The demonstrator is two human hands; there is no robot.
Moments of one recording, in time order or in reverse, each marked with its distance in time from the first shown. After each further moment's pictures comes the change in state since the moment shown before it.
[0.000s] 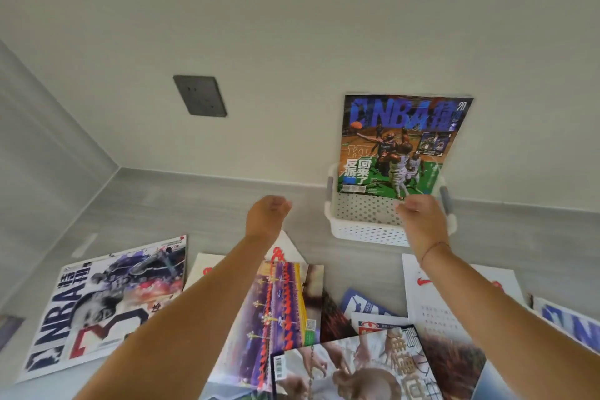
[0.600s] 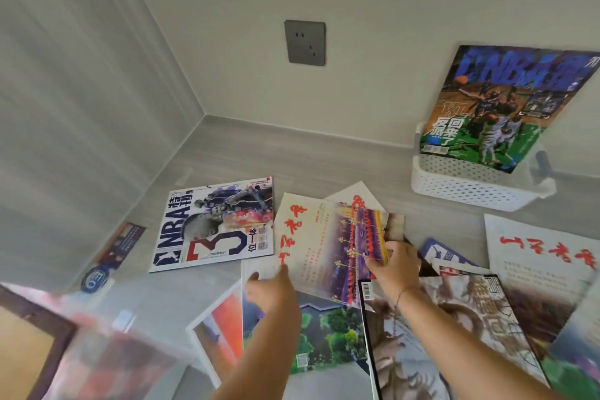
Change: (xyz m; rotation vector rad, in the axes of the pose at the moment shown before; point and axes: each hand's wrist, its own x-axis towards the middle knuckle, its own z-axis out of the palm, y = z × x) left_hand -0.181 -0.166 -0.088 -0.544 0.569 -0.848; right_hand -0.209 0.024 0.145 -0.370 -0.305 0.086
